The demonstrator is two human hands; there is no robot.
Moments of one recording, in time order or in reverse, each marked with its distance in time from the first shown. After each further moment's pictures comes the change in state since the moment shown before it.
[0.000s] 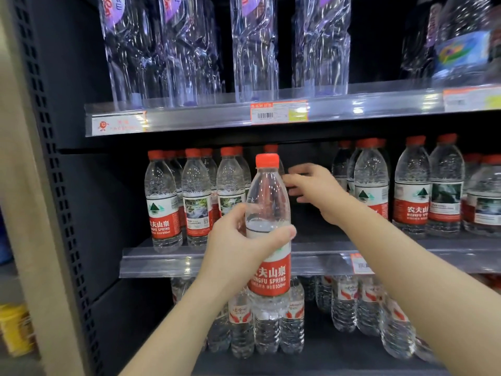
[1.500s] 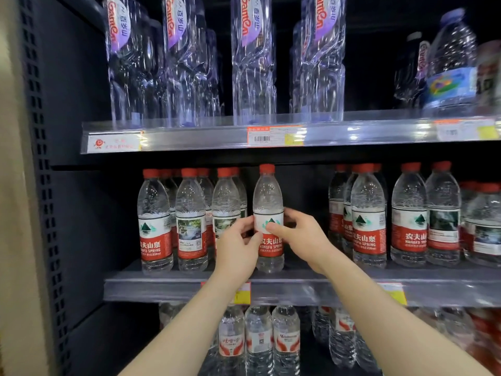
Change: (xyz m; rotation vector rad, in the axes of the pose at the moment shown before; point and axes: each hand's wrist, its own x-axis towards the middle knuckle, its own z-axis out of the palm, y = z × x) left_hand 0.089 -0.059 0.027 0.179 0.156 0.065; right_hand -0.007 0.054 0.020 0.084 -0.124 -0.148
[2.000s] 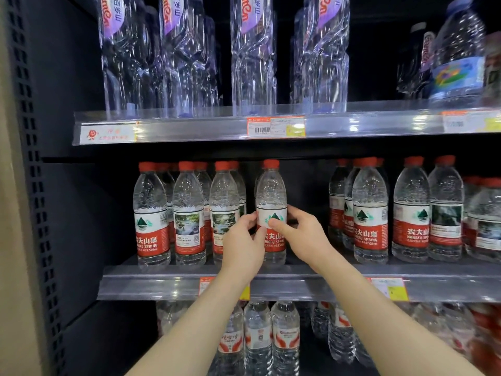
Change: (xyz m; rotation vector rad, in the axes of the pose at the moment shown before) left_hand 0.003 0.000 0.017 0.079 0.052 -0.007; right_hand 0.001 0.014 0.002 -0.115 0.099 -0.042
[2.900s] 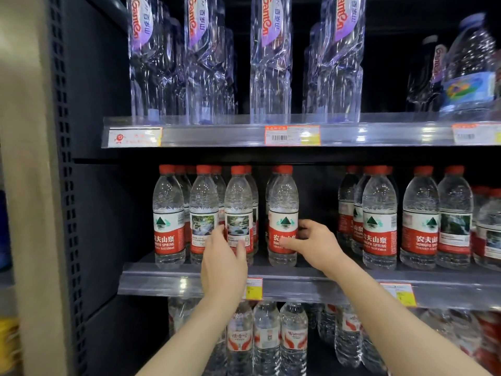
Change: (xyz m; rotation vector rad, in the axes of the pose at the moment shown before) left_hand -0.029 -0.017 -0.047 0.317 0.228 -0.121; right_hand -0.002 0.005 -0.004 -0.269 -0.012 0.146
